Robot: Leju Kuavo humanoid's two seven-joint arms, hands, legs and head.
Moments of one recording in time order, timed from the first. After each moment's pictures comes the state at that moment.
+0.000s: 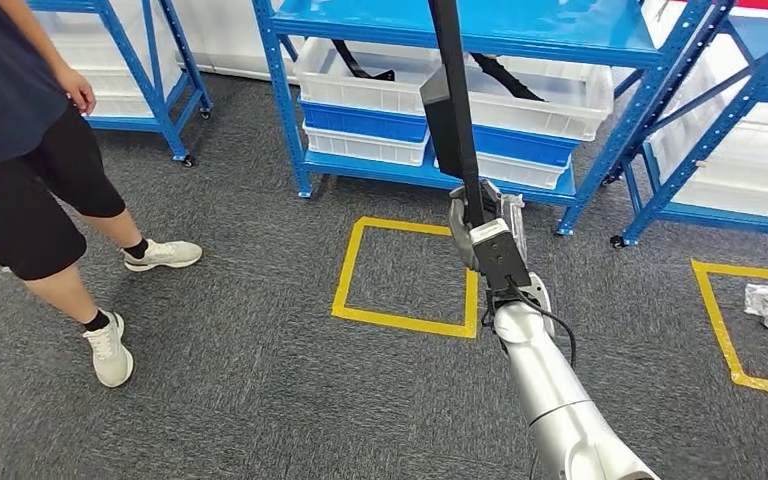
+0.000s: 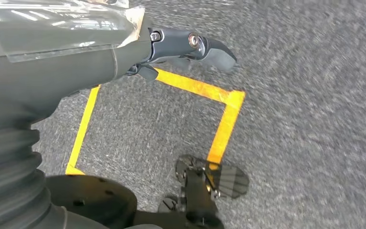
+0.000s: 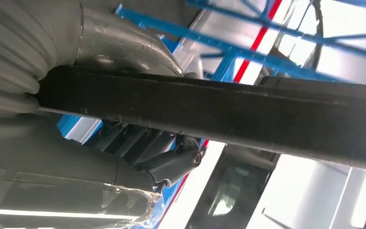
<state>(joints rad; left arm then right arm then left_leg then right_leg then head) -0.17 -0.20 0.95 -0.20 -0.75 0.37 -0.27 -0.54 0.06 0.22 -1.00 0.34 -0.29 -0.46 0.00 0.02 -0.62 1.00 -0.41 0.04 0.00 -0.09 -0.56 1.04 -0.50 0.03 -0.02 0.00</state>
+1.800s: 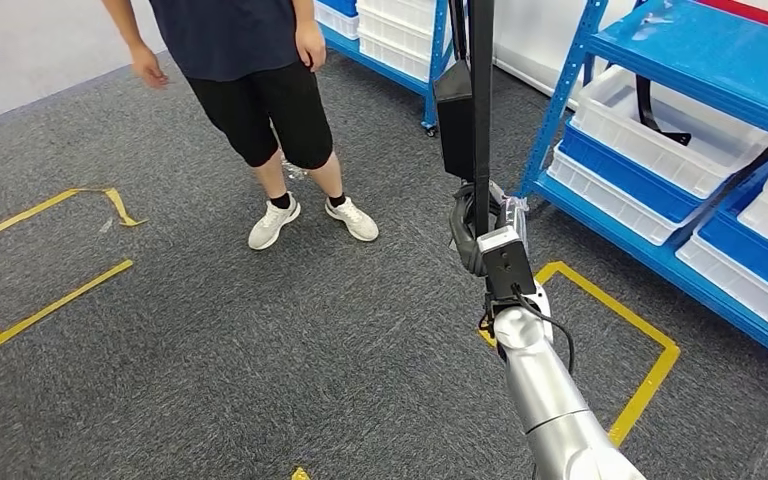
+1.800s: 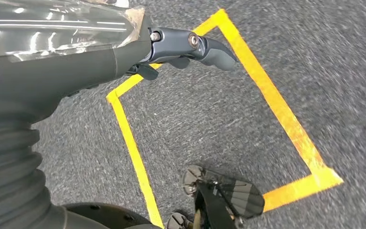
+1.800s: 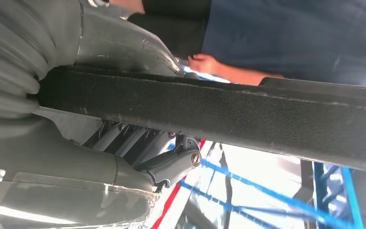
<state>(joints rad) -0.12 -0.18 0.96 -0.20 -0.74 0.40 -0.28 -0.51 0.08 0.21 -1.06 0.31 -0.29 -0.49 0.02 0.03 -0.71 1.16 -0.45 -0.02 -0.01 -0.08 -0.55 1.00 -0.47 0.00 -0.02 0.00</state>
